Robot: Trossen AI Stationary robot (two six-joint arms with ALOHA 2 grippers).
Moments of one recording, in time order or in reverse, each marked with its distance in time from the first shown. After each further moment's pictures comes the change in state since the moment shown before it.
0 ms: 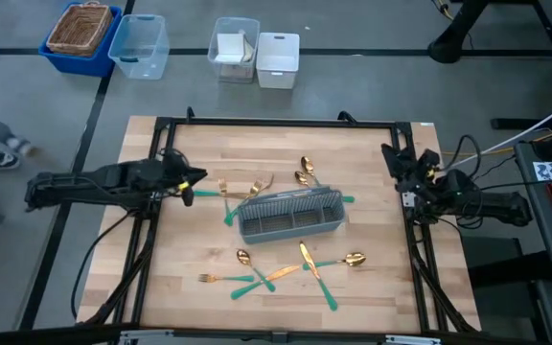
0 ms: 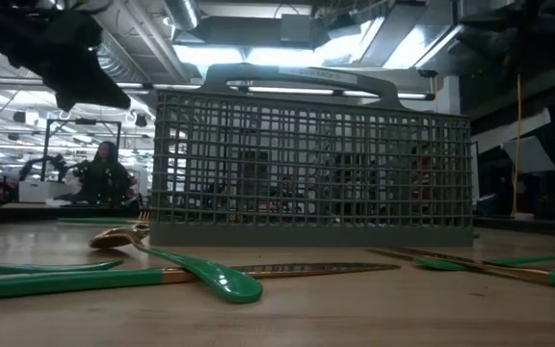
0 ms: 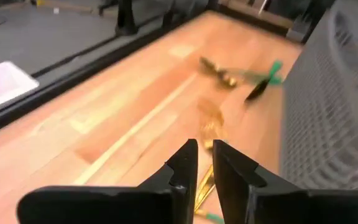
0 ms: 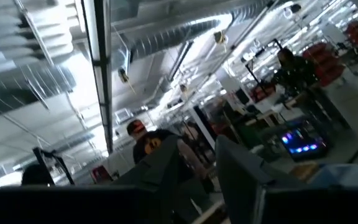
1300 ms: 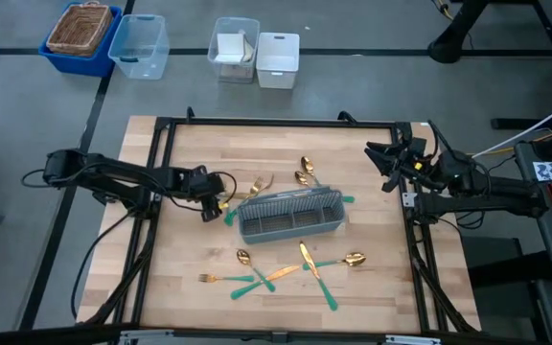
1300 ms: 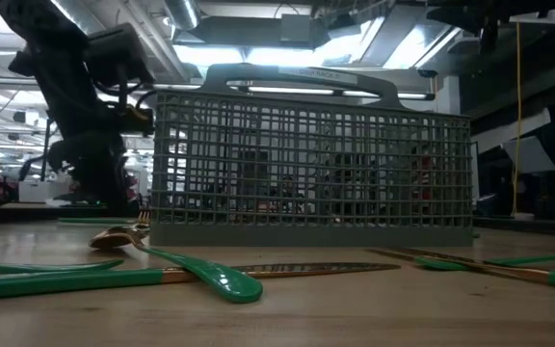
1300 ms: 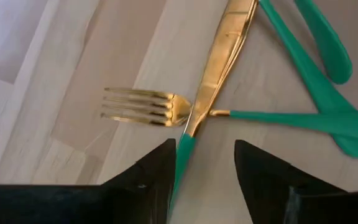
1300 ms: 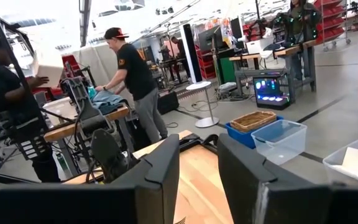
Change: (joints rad) left arm 0.024 0.775 0.056 0.076 0.140 0.165; right arm 0.000 0.315 0.446 -0.544 -0.101 -0.140
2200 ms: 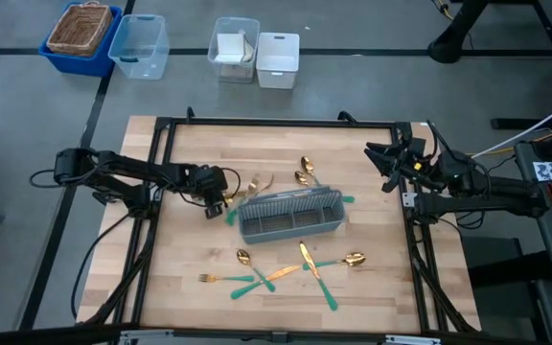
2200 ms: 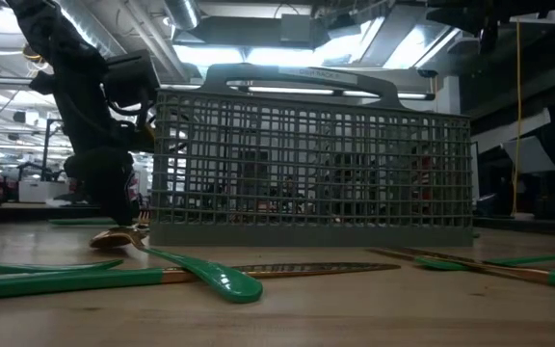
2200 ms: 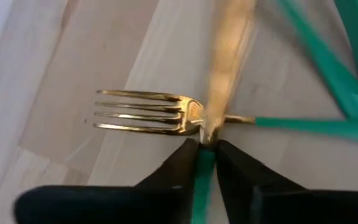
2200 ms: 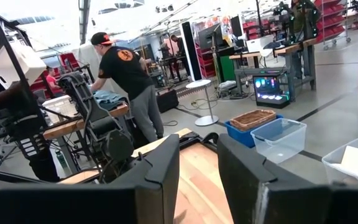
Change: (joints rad) left arm 0.120 0.127 -0.007 0.085 0.119 0.058; right arm 0.000 0.000 0.000 -0.009 -0.001 0.000
